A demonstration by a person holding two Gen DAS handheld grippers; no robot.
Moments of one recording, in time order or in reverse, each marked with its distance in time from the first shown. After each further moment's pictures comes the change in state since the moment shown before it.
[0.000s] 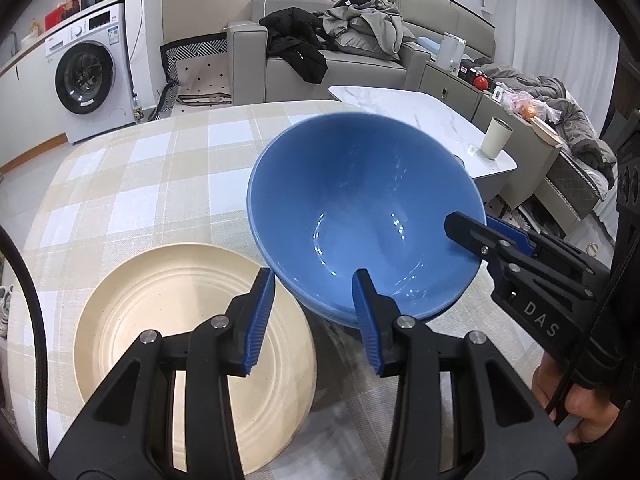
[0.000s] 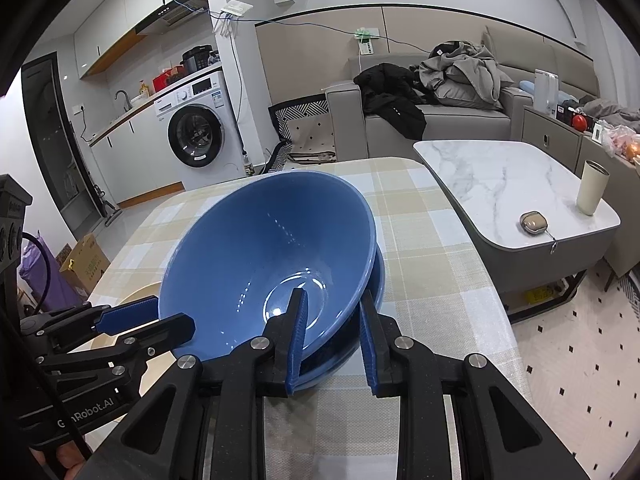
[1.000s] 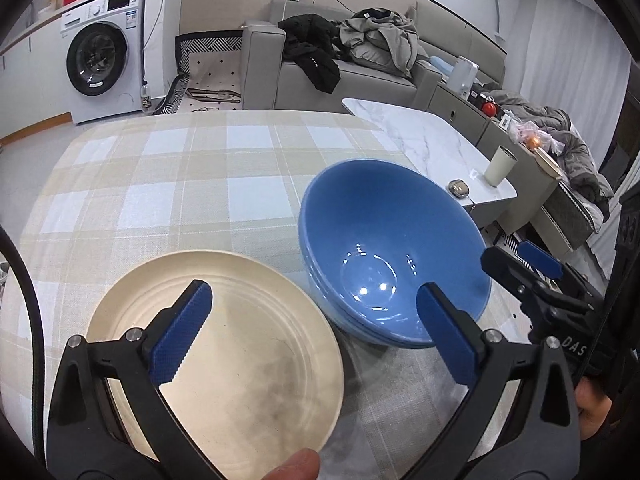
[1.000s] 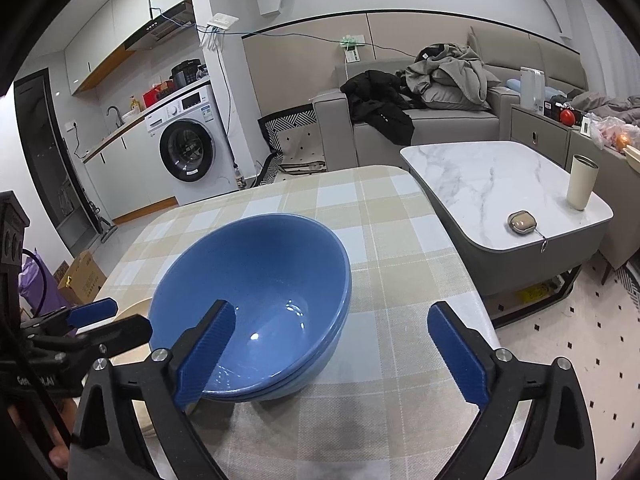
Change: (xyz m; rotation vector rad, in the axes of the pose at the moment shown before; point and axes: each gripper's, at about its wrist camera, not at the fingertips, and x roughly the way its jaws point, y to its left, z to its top) left arm -0.004 0.039 0.005 -0.101 -0.035 -0.021; right arm -0.011 -0.018 0.003 0.043 -0.037 -0.015
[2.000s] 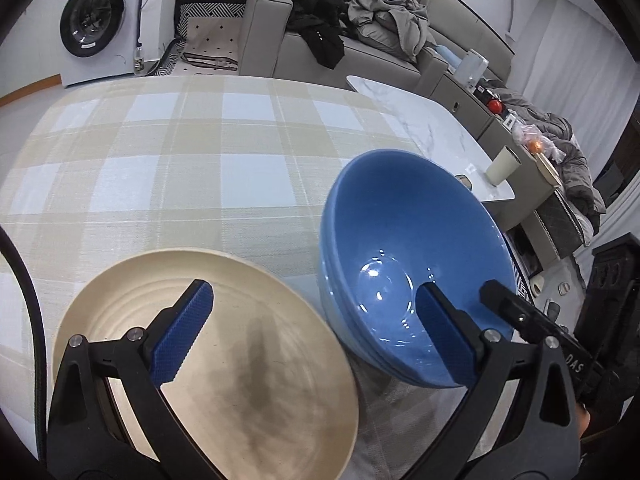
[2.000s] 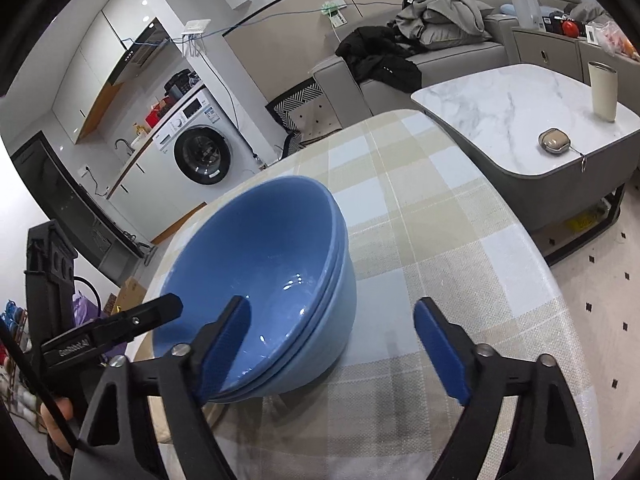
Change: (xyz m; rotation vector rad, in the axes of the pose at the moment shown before) left arm 0.058 0.025 0.018 -0.079 0.110 -0.056; right arm 0.041 -0.030 -0.016 0.229 0.129 0.182
